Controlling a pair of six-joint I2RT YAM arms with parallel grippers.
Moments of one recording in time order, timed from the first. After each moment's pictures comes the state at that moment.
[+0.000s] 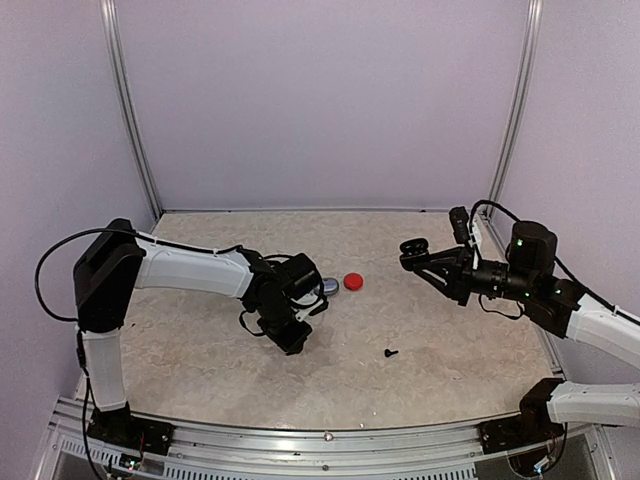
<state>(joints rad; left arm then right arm) -0.93 1.99 1.33 -0.68 0.07 -0.14 0.52 0.90 0.59 0.10 -0.52 0.09</state>
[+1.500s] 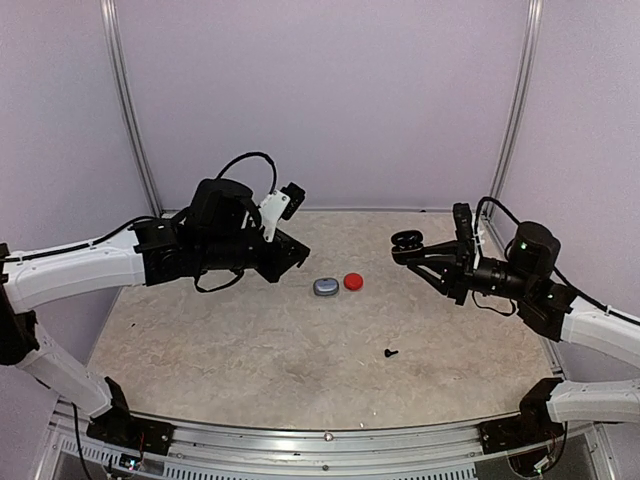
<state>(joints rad) -0.92 1.47 1.22 -0.30 -0.03 -0.08 0.55 0.93 0.55 0.35 -0.64 0.08</state>
